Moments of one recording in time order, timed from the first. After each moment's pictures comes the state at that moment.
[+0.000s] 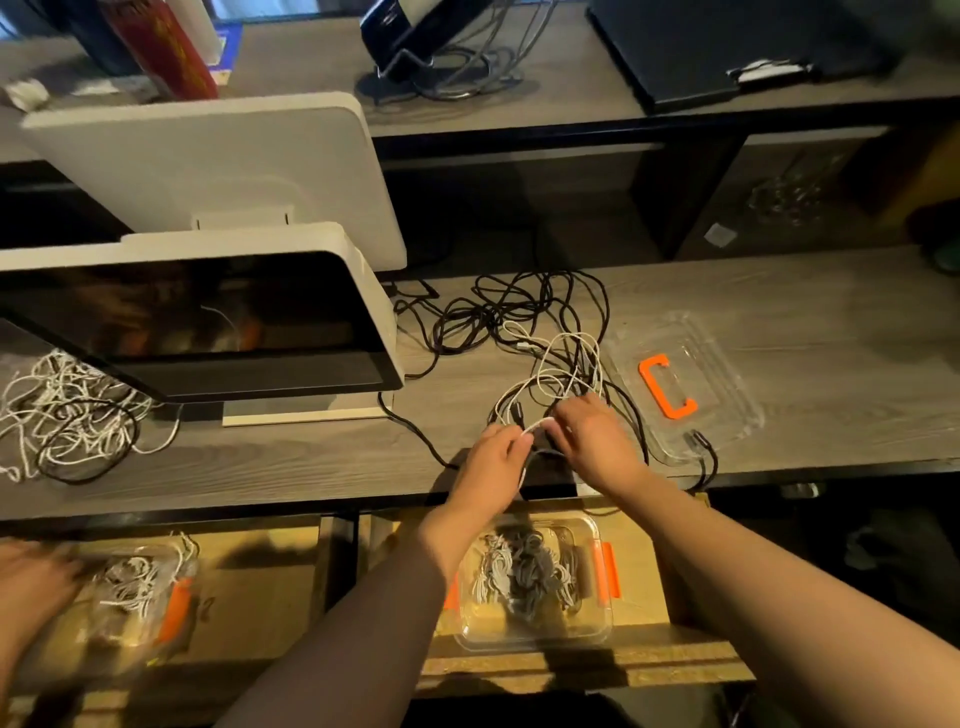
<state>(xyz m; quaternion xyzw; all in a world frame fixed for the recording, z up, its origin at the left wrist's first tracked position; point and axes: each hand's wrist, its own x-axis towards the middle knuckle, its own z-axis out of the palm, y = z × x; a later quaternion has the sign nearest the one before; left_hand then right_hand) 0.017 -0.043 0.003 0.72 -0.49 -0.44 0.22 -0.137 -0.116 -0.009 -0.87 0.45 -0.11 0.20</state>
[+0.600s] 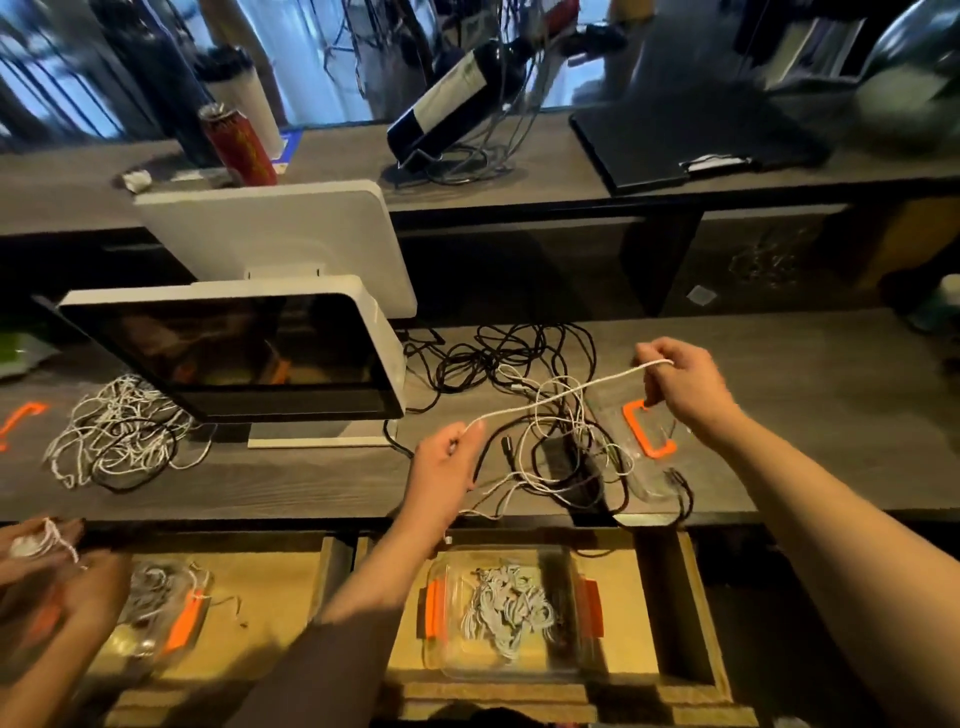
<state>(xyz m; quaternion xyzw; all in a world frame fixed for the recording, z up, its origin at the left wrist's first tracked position) 0.010 -0.009 0.110 0.71 -0.37 -0.40 0.44 -0.221 -0.183 0.119 -0.63 0.54 -0.30 0.46</state>
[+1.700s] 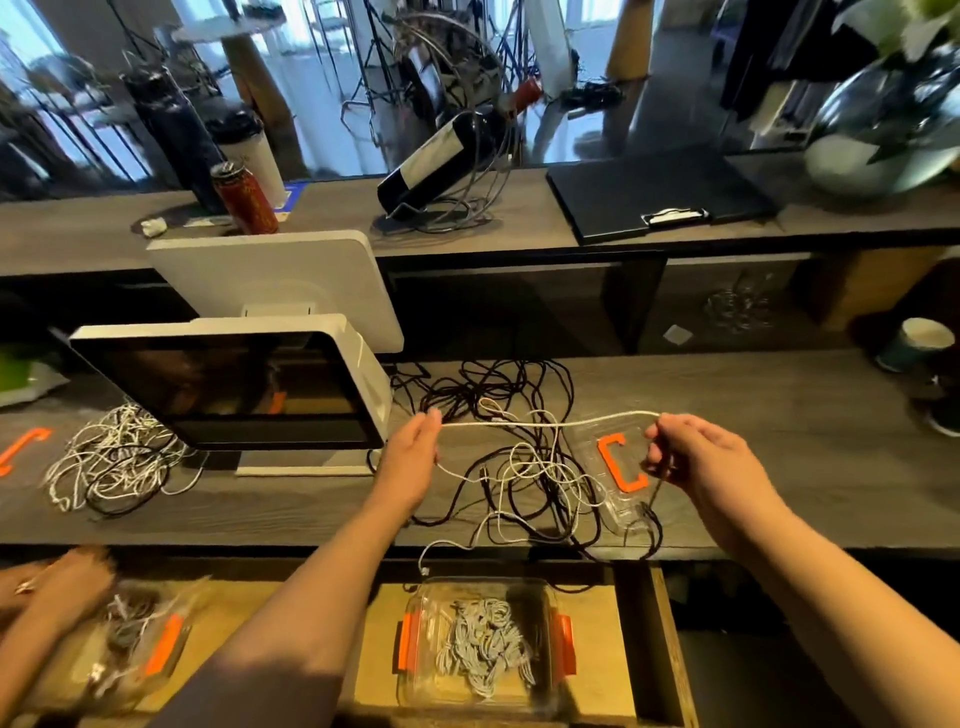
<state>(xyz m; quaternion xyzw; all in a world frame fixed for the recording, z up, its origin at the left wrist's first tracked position) 0.003 -0.040 0.147 0.78 -0.36 -0.34 0.39 -0.278 -0.109 0.177 -0.45 0.50 -0.37 0.64</state>
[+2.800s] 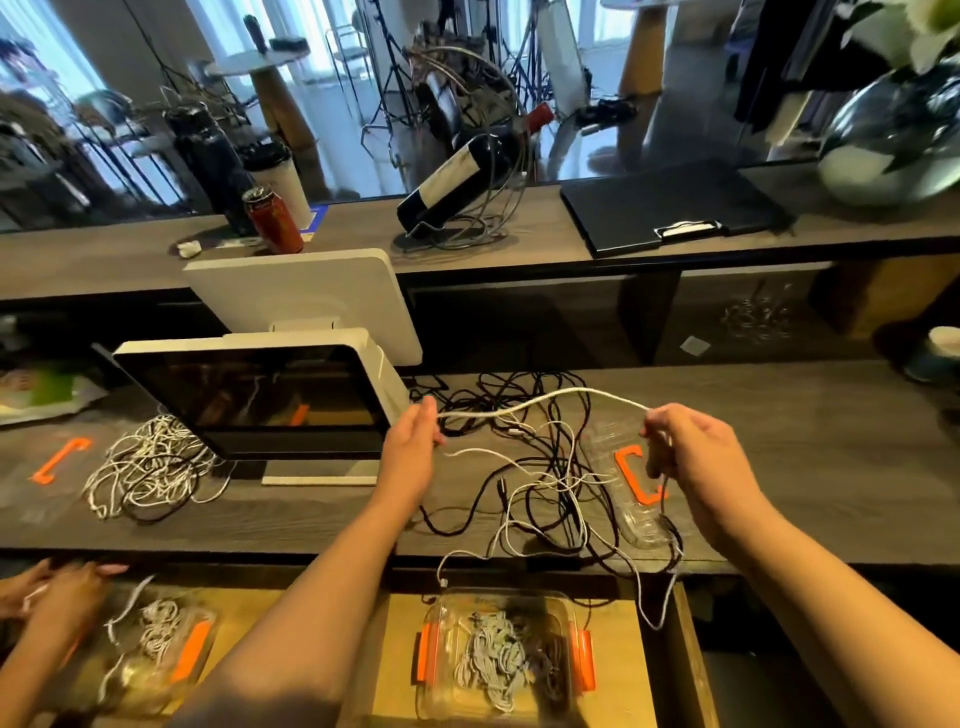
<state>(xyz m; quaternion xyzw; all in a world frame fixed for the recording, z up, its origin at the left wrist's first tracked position) 0.012 -0.040 0.168 0.76 -0.32 -0.31 0.47 -0.249 -0.102 0.202 -0.50 0.50 -0.40 0.58</state>
